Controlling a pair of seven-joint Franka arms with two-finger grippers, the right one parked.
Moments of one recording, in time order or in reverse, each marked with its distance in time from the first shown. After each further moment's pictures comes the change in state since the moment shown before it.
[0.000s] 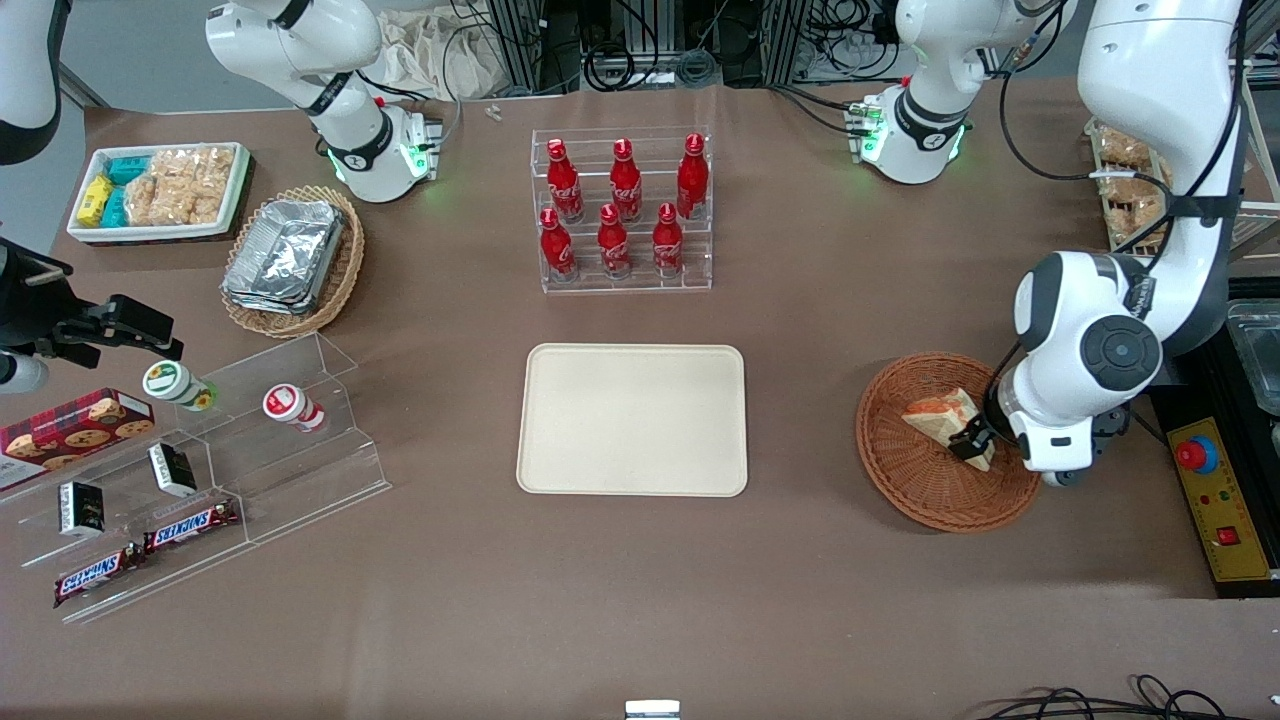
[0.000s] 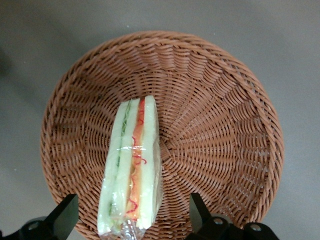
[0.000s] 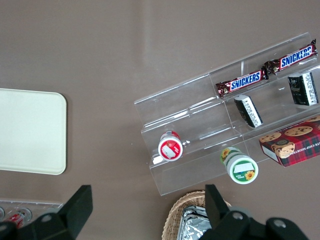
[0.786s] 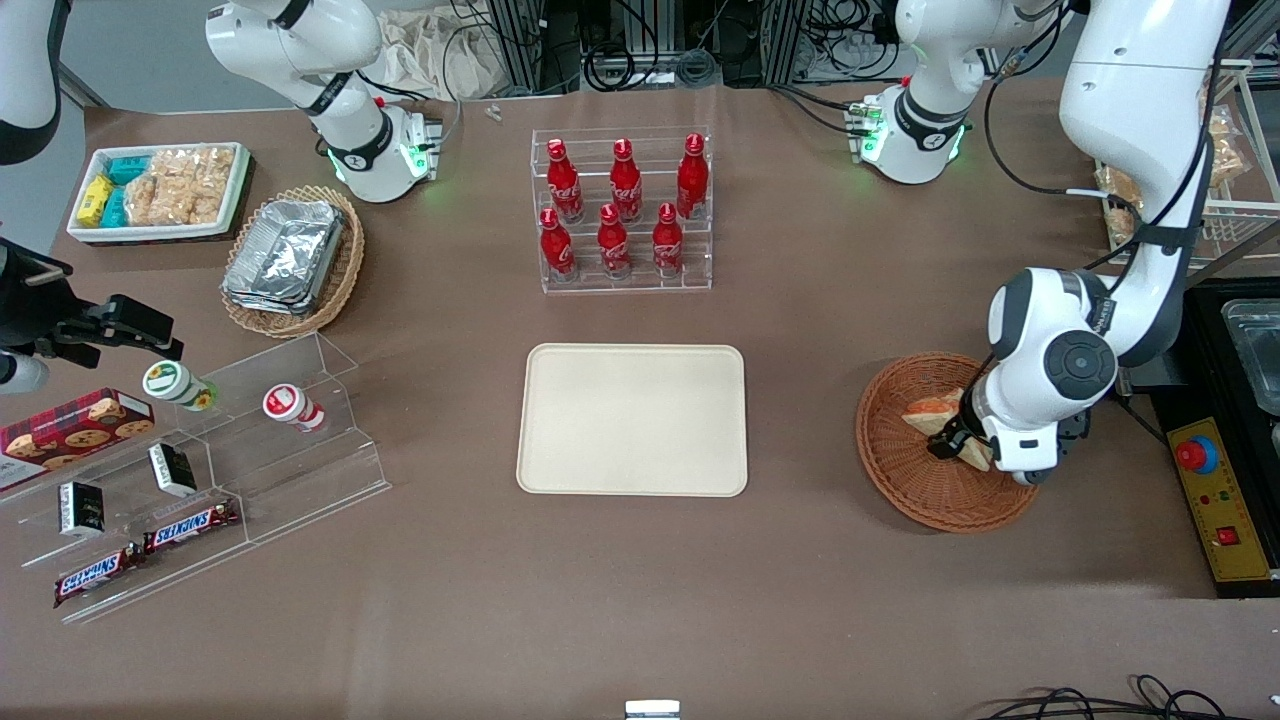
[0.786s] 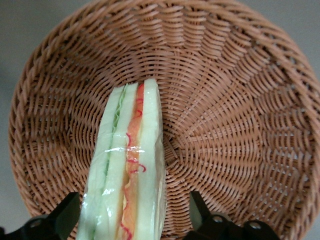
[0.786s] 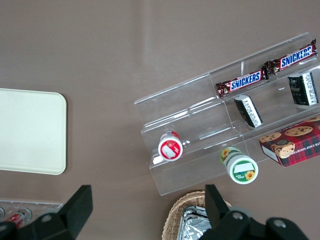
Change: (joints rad) arm -0.003 0.059 0.008 -0.073 0.000 0.114 -0.015
